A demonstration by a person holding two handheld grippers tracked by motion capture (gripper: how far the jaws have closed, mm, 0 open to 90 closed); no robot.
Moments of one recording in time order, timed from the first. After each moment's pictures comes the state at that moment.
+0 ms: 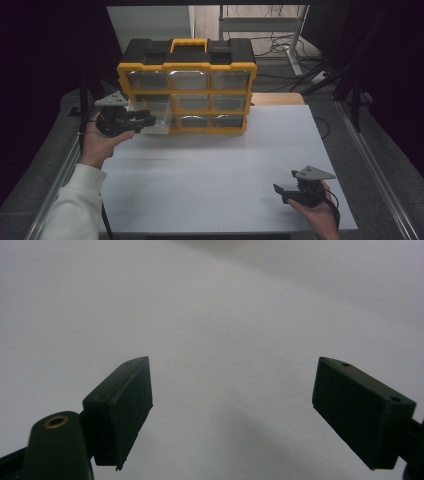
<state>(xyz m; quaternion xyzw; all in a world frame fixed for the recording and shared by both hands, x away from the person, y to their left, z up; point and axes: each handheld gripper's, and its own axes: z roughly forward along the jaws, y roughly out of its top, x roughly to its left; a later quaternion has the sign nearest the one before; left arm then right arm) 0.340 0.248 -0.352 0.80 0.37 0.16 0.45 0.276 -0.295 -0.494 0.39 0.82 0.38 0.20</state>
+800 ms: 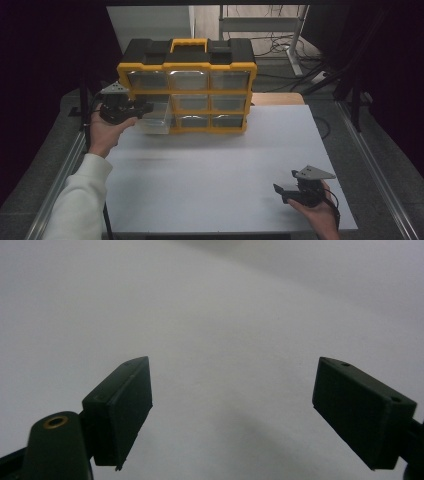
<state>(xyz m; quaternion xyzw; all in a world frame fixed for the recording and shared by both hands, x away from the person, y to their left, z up) 0.374 0.253 -0.357 0.76 0.43 0.20 0.44 0.277 -0.295 -0.494 0.39 0.82 0.37 0.20</state>
